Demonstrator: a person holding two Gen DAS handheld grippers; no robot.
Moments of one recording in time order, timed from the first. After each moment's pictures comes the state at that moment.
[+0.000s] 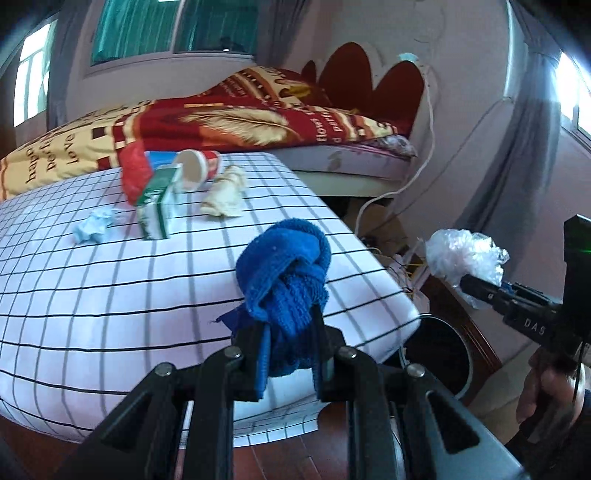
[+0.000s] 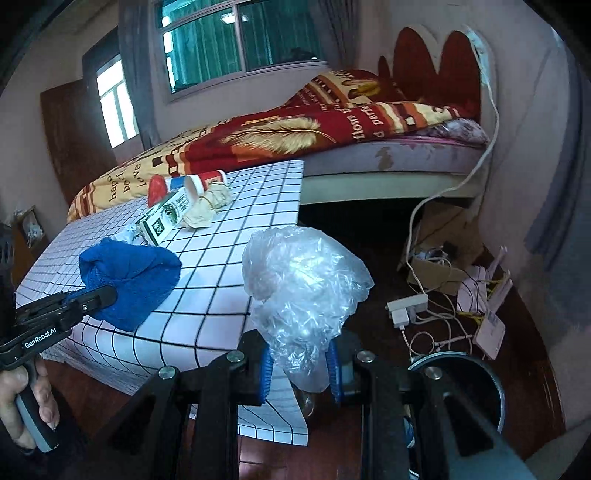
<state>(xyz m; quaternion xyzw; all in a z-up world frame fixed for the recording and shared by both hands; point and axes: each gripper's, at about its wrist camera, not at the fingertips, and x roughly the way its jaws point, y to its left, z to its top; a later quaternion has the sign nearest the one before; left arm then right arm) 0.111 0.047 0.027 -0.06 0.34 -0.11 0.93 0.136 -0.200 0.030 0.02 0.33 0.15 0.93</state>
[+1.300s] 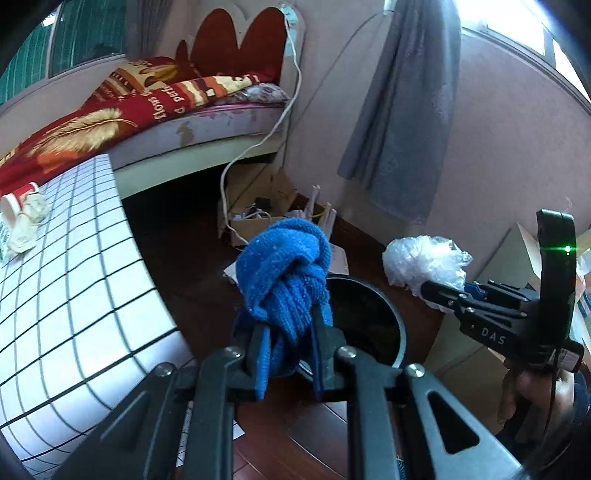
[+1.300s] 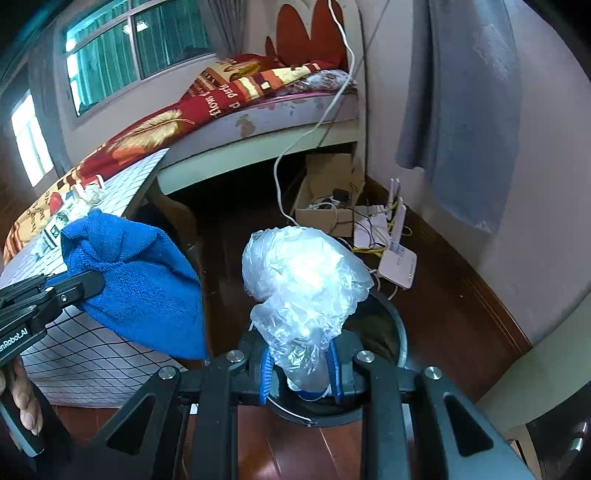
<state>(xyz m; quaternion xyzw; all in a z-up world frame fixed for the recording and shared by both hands) 0.110 -0.150 0.008 0.04 0.37 -0.28 0.89 0.079 -0.374 -0.030 0.08 0.38 -0.02 0.92</state>
